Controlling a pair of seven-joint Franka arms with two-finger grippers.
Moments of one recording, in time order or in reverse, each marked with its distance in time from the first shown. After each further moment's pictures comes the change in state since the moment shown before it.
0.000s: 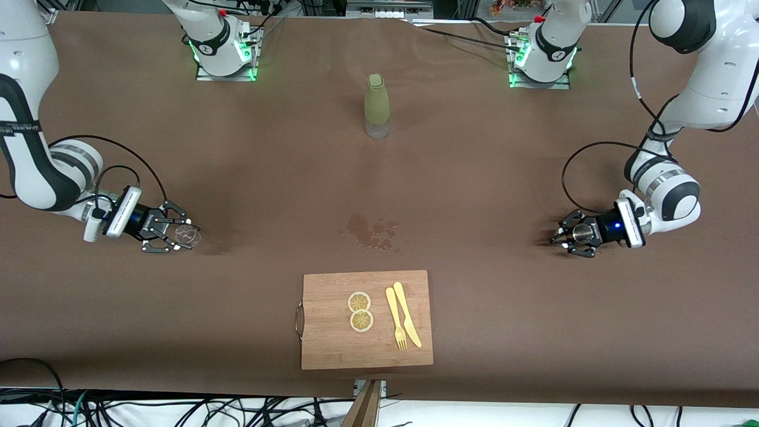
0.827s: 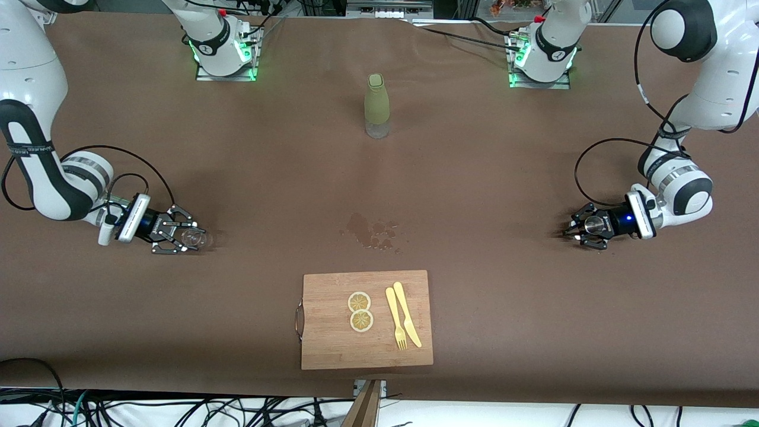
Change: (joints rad) left arm 0.002 0.049 0.094 0.029 0.041 -0.063 0.086; right arm -0.007 0.118 -0.023 0.059 0.001 0.001 -0.026
